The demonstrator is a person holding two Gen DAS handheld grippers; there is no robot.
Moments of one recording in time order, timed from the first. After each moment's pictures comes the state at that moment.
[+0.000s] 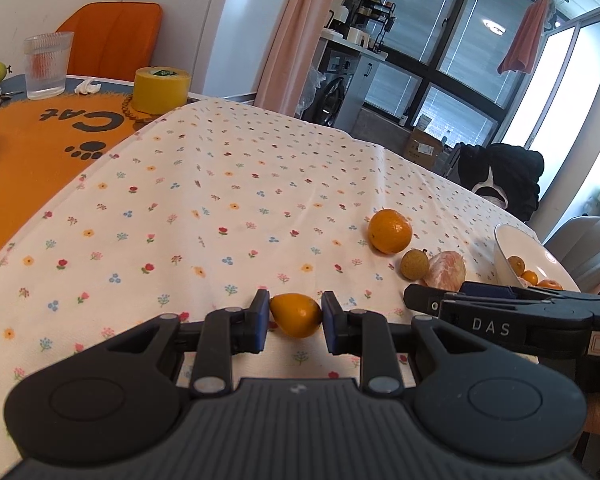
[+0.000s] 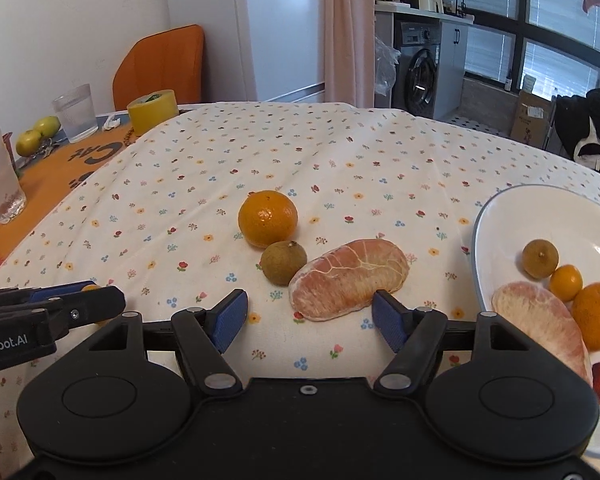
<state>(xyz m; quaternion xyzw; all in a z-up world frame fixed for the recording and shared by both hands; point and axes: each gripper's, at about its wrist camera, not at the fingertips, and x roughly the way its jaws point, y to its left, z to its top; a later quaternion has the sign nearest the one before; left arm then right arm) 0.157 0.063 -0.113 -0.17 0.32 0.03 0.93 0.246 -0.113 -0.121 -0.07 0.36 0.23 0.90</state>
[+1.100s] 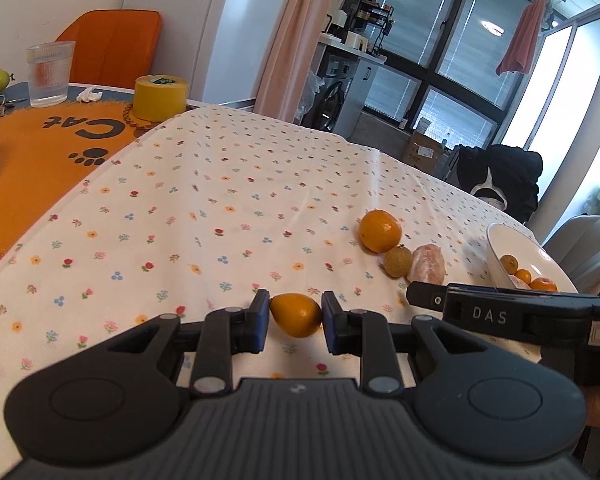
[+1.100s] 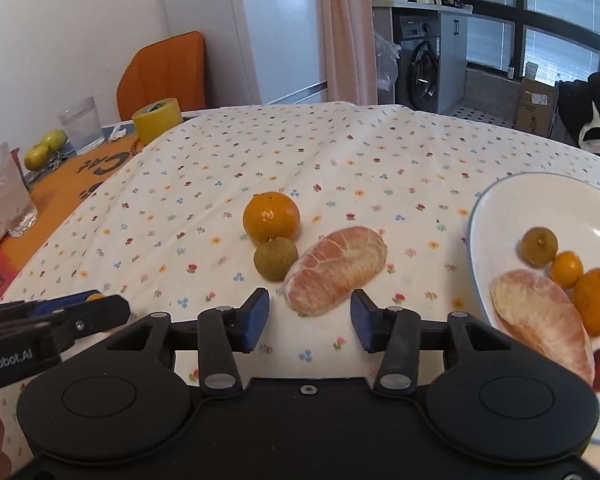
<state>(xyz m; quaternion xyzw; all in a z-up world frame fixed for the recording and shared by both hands) 0.148 0.057 -0.107 -0.16 0.31 0.03 0.94 0.247 -0.119 -0.117 -0.04 0.37 0.24 0.90</state>
